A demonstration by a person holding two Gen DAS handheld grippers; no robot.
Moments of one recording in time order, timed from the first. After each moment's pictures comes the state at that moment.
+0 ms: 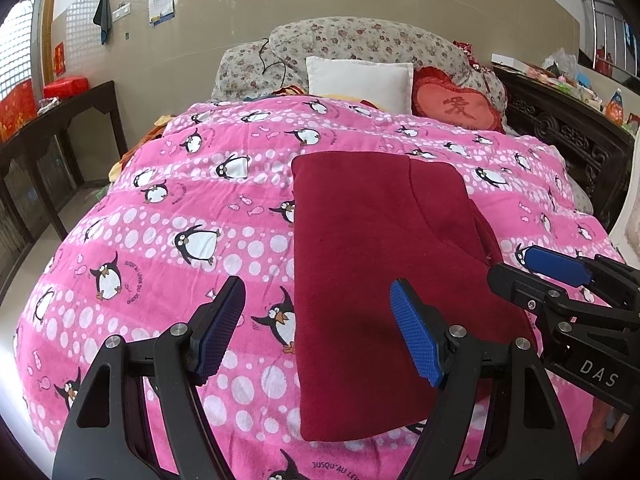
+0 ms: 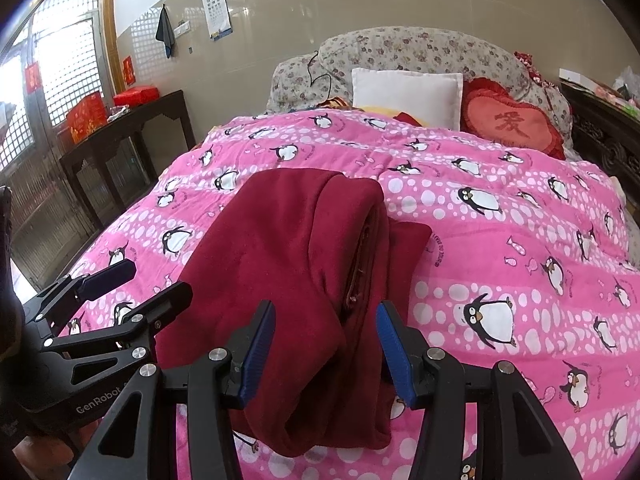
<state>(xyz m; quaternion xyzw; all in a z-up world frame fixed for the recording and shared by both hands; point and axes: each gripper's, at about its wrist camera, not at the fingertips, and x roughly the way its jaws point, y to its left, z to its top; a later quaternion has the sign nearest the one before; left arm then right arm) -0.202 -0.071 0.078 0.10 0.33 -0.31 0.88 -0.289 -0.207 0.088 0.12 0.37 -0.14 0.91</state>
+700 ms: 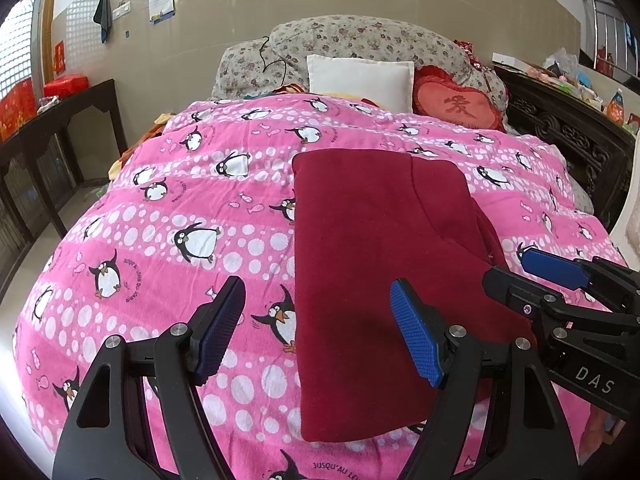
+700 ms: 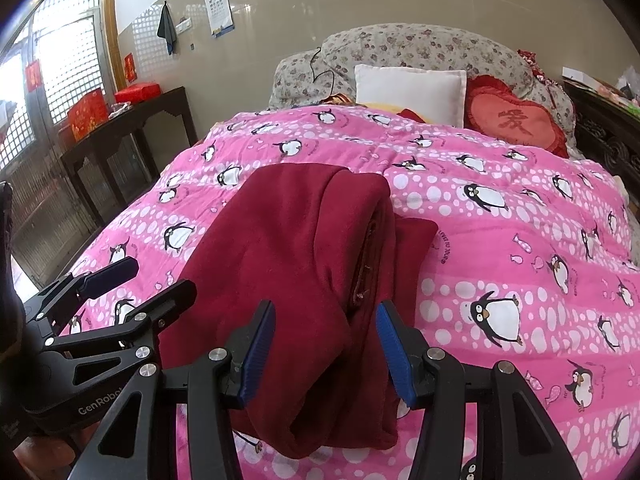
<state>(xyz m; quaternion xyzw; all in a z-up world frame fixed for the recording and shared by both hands) -0.201 -0.069 0.077 0.10 0.33 -0.31 0.88 -0.287 -0.203 0.085 0.12 0.37 -0.14 0.91</state>
